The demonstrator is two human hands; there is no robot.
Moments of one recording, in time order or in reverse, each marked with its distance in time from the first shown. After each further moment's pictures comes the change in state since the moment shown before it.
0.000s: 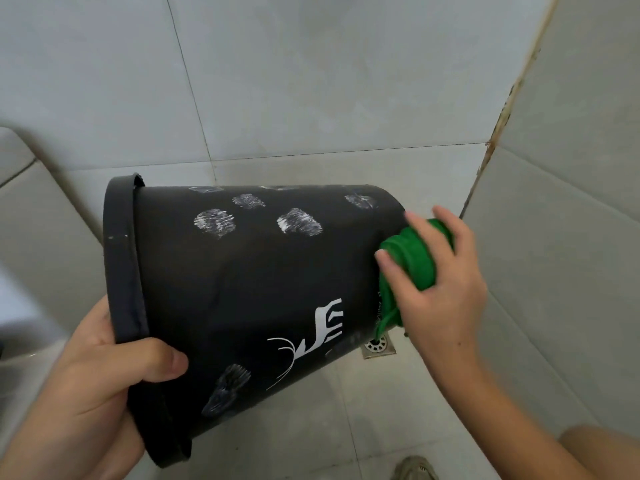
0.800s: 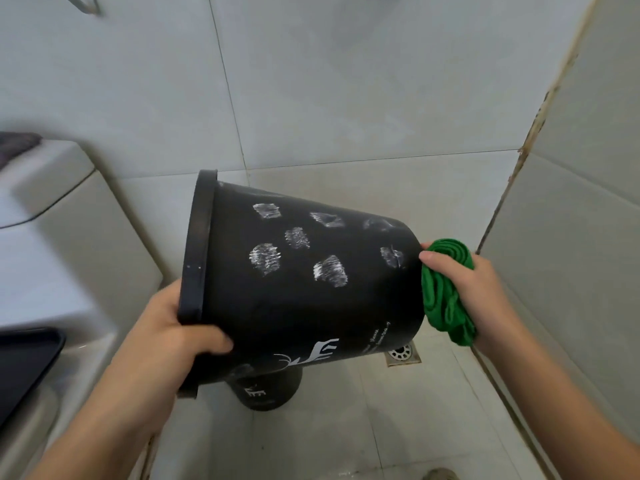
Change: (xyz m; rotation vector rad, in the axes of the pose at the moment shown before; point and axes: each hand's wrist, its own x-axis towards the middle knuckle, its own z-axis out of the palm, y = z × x) left_hand 0.014 0.016 0.014 0.065 -0.046 0.053; right_hand 0.026 0.021 -0.001 0.619 -0.404 0.774
